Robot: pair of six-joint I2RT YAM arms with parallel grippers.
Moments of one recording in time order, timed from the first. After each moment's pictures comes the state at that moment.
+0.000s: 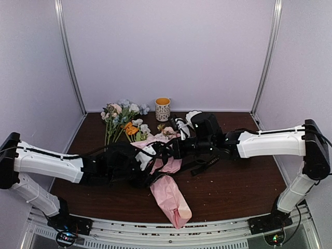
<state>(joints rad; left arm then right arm) -1.12 1.38 0.72 0.16 -0.18 0.05 0.94 1.64 1.09 0.10 -0.23 0.48</state>
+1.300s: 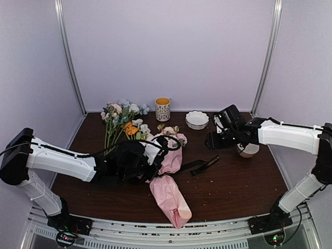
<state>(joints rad) -1.12 1.54 0.79 0.28 -0.33 0.00 0.66 1.48 1.05 -0.40 0.12 0.42</state>
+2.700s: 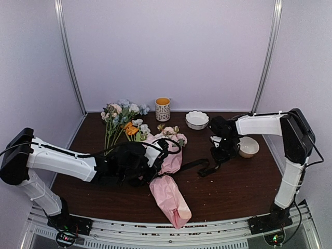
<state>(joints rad) -1.12 1.54 0.79 0.23 -0.31 0.02 0.52 1.88 1.25 -0.80 0.04 0.29</state>
